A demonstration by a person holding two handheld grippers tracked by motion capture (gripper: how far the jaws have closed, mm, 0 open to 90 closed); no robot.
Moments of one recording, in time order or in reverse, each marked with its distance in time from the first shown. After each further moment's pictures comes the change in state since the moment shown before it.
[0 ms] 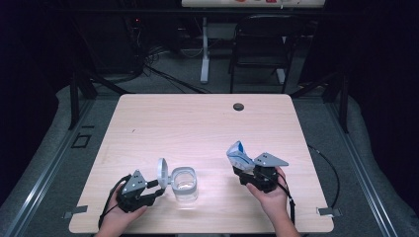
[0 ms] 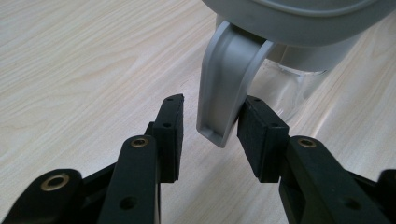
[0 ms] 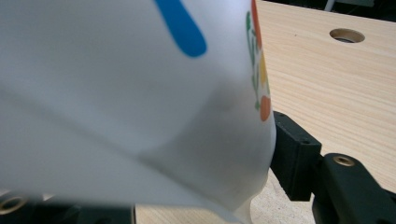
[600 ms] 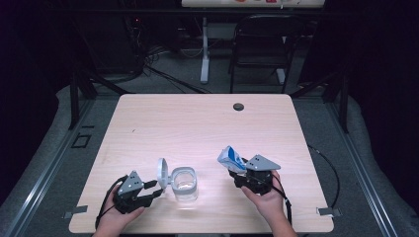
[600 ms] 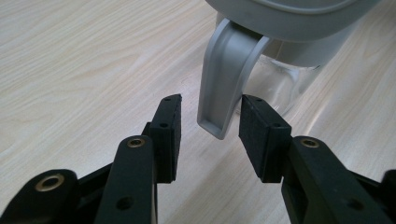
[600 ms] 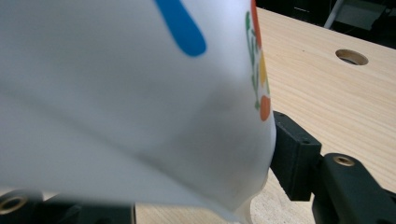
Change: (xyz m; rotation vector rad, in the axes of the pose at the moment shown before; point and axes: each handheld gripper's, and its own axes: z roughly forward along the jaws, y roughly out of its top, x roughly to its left) left arm 0.002 -0.003 -0.009 -0.001 -0.001 -0.006; right arm 0.018 0.004 0.002 -0.006 -0.012 -0.114
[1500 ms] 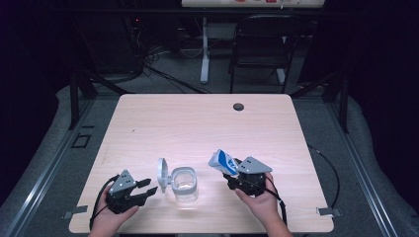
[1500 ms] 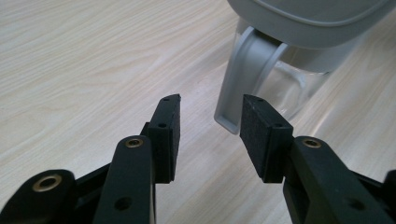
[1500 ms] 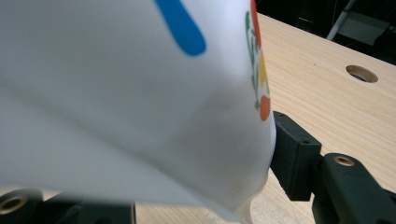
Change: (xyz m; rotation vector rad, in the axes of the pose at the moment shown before) left arm 0.009 -0.004 -0.014 -0.037 0.019 -0.057; right arm 0.018 0.006 0.005 -0.006 0.001 -0.065
